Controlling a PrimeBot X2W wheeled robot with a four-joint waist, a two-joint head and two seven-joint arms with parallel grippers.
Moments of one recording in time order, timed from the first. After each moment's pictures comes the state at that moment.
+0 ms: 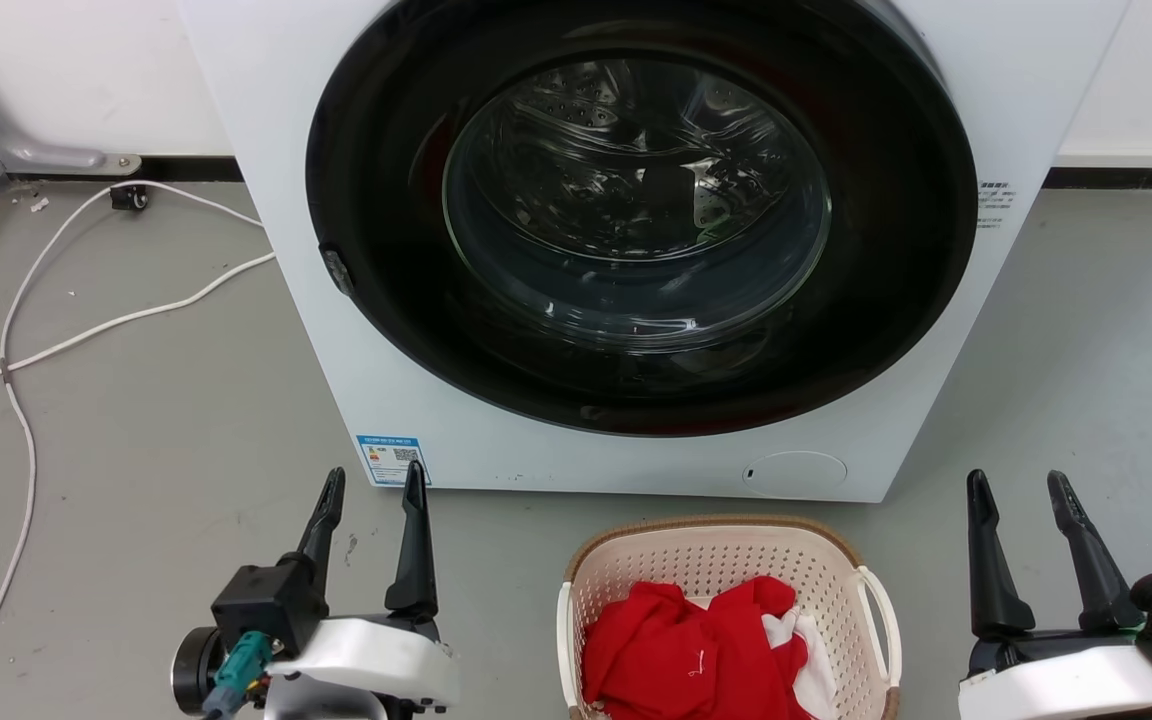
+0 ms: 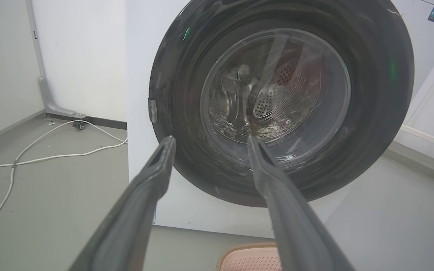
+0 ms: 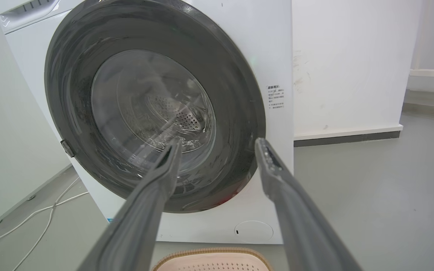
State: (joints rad) left arm -0.02 0.05 -0.15 0.06 -0.27 0.05 -0.21; right arm 0.09 -0.05 -0.03 -0.04 0.23 0.13 -0.21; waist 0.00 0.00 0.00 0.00
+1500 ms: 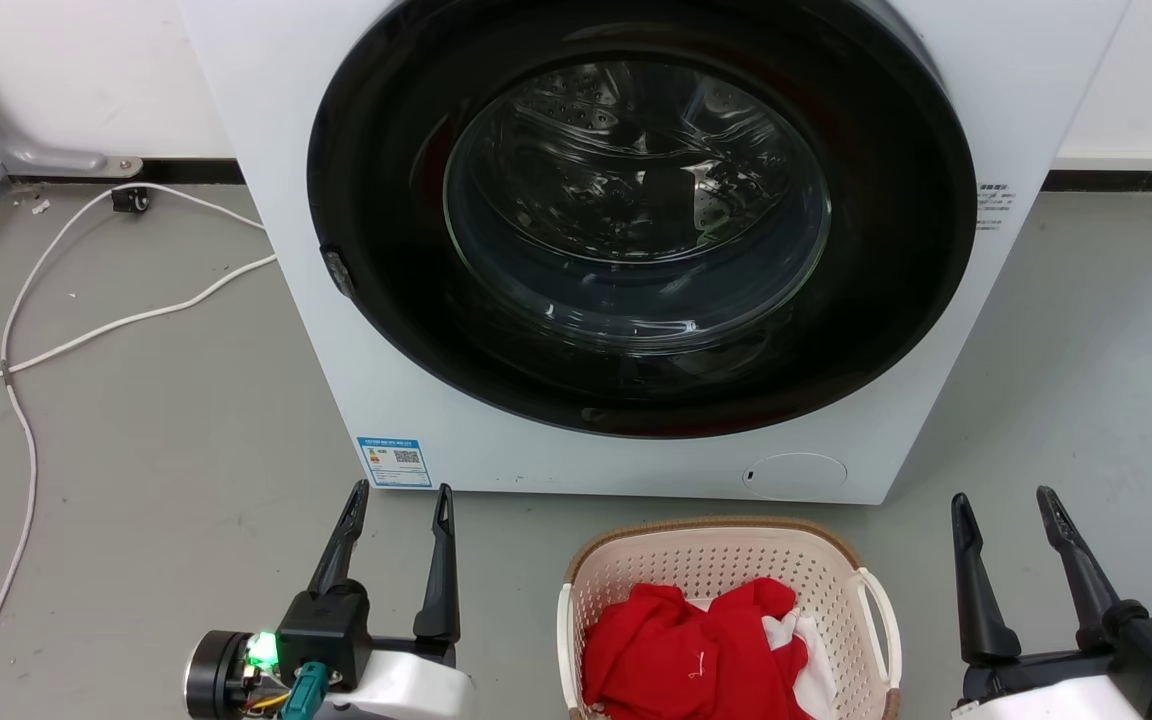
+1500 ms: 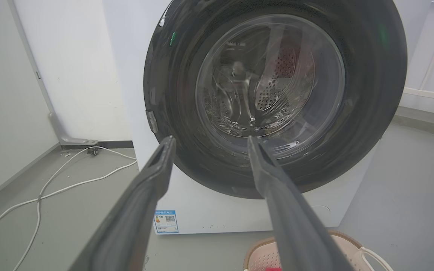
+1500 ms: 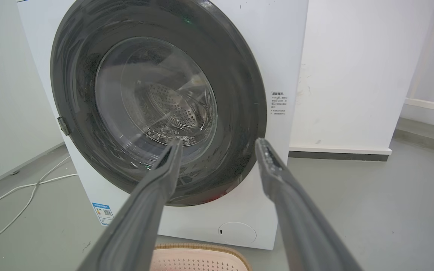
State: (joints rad) left arm 0.01 0.05 -0.19 0.09 -0.07 0.08 -0.26; right arm 0.12 -0.05 -0.03 -0.04 0.08 0.13 -0.26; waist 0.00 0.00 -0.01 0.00
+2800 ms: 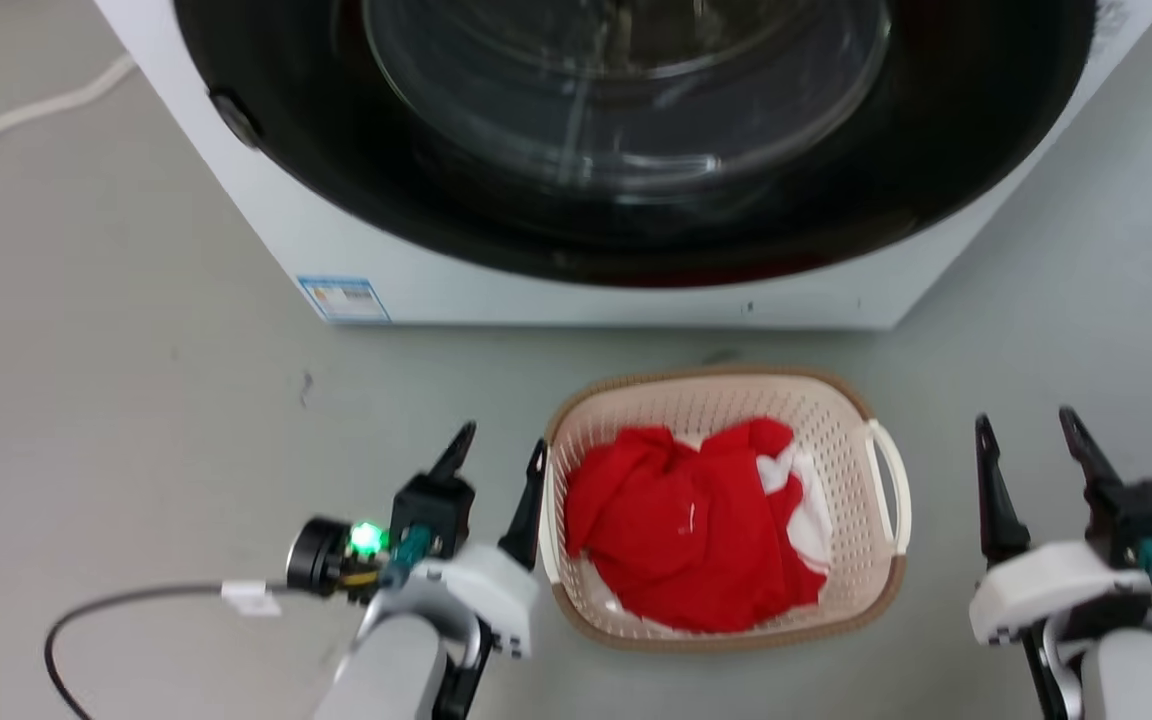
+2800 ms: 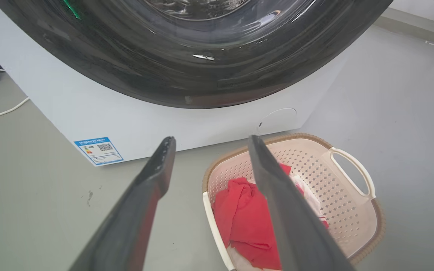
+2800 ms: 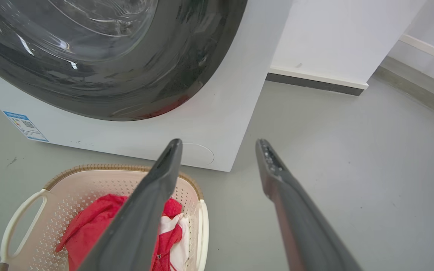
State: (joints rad) left arm -0.32 0.05 -0.35 0.52 -0.16 0.02 -0.26; right arm -0.17 -0.05 -0.17 0.32 -0.14 0.13 -0.26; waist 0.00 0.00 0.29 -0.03
